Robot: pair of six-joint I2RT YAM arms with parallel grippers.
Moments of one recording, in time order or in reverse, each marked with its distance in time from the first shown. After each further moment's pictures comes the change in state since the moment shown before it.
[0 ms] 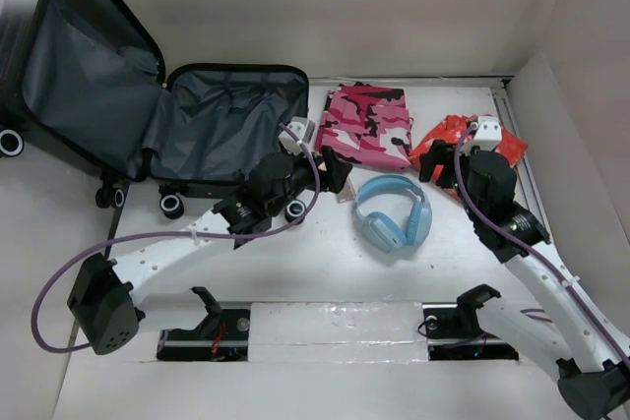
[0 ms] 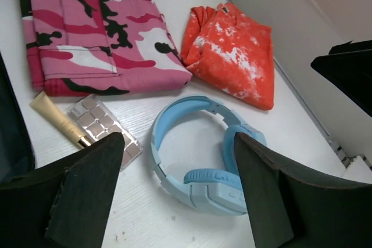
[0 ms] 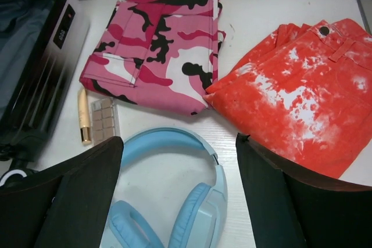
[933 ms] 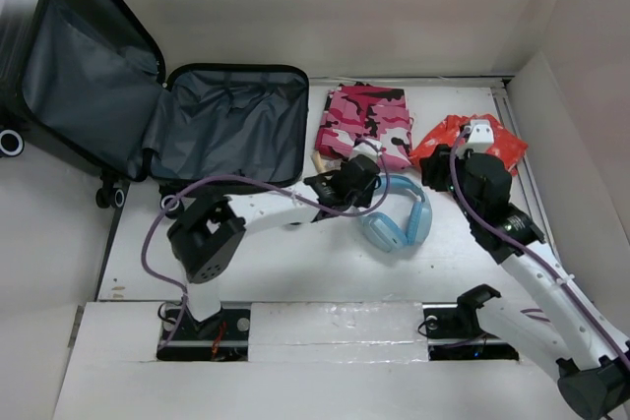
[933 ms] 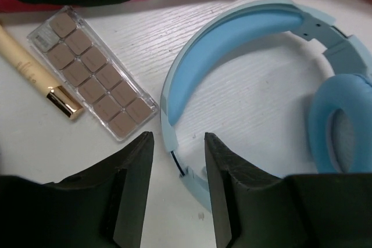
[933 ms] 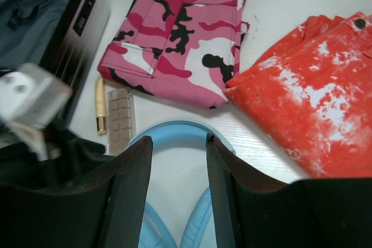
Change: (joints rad) left arm -0.133 0.591 0.363 -0.306 -0.161 0.021; right arm 0.000 -0.010 -0.050 0.042 -0.074 0.024
